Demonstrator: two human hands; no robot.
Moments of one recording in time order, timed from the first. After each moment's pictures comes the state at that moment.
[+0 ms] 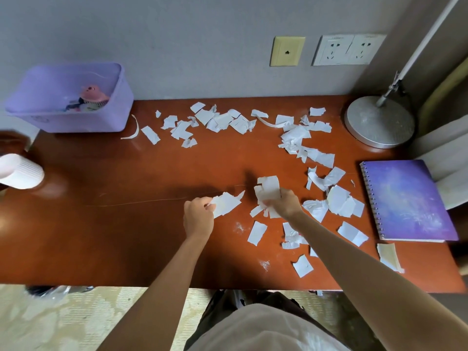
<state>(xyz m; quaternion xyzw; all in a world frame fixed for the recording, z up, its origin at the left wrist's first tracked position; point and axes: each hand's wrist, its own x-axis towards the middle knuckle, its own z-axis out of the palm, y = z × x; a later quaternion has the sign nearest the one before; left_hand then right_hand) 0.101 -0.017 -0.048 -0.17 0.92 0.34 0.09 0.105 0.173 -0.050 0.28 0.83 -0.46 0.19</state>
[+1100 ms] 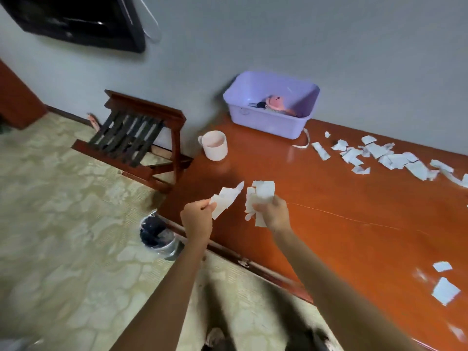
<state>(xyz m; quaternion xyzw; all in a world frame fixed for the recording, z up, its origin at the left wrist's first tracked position) 0.157 -0.411 0.009 -0.37 0.81 0.44 -0.10 0.115 -0.274 0.012 0.13 0.74 -0.63 0.19</state>
